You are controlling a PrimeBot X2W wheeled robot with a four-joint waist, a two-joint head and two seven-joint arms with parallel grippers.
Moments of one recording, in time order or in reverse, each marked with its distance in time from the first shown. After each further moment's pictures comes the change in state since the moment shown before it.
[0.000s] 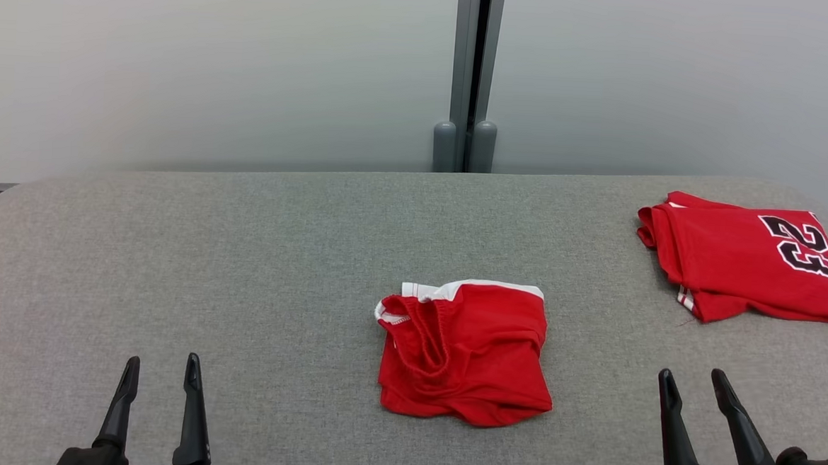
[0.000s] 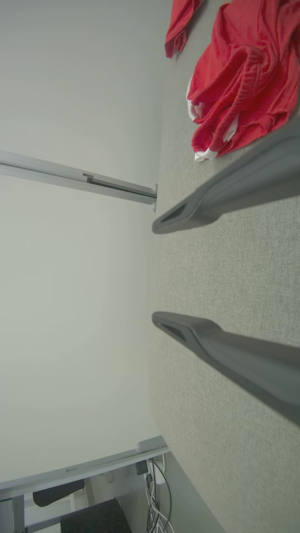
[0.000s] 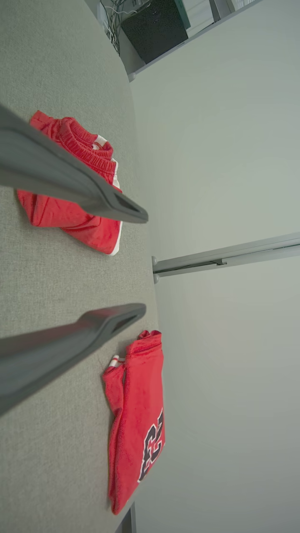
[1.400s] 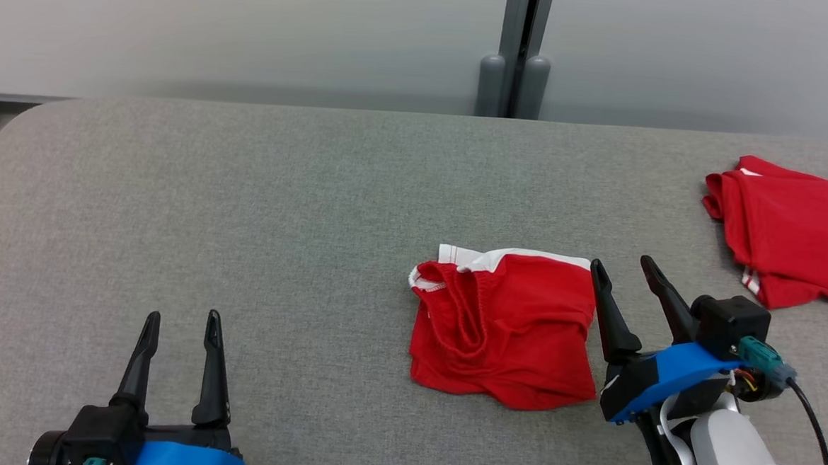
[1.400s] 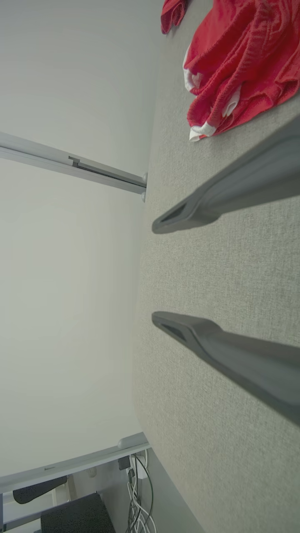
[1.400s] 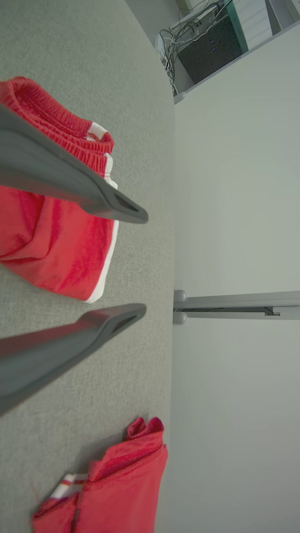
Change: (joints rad) left arm -0.087 0.000 -0.044 0.012 -0.015 0.006 0.000; right arm -0.426 0.003 0.083 0.354 -0.048 0.000 0.081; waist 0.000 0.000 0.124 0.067
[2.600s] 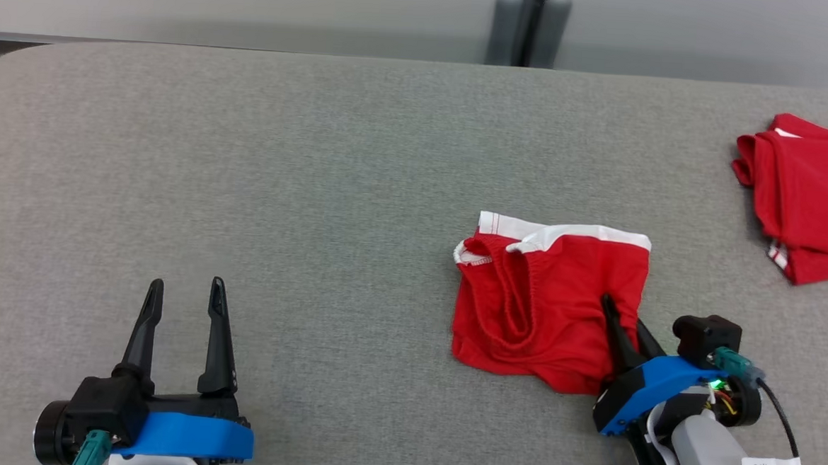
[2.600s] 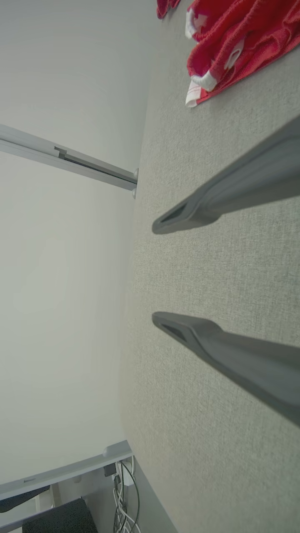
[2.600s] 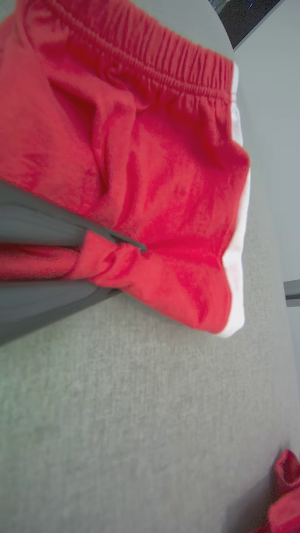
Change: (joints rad) left arm -0.076 0.000 -0.029 0.007 -0.028 0.016 0.000; right arm -0.158 0.002 0.030 0.505 0.072 0.001 -0.154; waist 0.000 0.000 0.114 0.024
